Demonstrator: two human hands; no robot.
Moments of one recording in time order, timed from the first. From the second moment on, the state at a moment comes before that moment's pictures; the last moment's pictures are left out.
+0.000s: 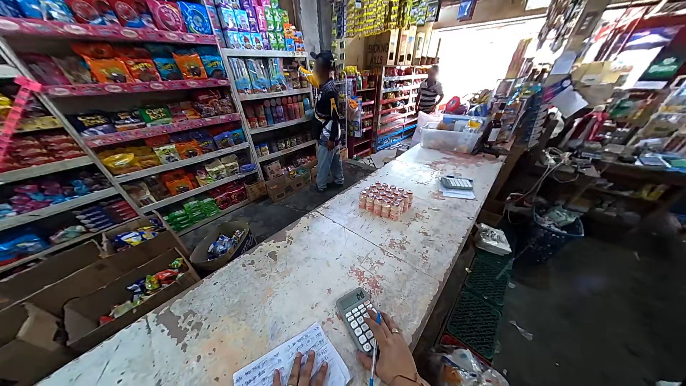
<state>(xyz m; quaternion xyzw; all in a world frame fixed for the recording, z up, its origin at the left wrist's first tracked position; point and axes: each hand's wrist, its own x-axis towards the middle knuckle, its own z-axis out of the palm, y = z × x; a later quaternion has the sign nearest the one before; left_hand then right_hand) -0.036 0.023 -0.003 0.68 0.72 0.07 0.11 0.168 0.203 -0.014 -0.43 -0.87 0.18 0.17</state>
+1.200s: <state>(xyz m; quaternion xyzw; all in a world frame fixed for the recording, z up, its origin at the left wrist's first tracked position) -0.036 0.023 0.000 0.68 0.72 0.07 0.13 0.167 0.203 -0.020 -0.42 -0.87 0.15 0.20</state>
